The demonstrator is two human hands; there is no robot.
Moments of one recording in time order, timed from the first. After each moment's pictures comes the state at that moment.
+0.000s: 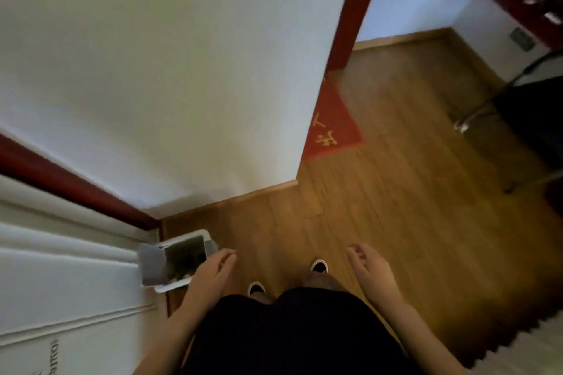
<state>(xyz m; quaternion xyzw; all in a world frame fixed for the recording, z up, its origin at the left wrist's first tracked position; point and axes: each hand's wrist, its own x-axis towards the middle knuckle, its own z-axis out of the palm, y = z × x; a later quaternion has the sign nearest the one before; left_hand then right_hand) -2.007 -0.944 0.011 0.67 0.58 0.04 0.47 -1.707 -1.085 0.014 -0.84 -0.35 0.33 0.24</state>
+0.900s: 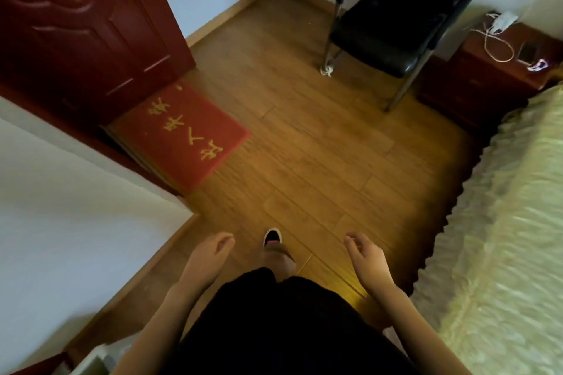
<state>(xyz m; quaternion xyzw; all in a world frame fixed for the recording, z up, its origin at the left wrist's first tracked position) -1.553 -0.967 0.005 0.81 0.37 -0.16 0.43 -1.384 -1.260 -0.011 -0.88 -0.04 0.33 0.34</state>
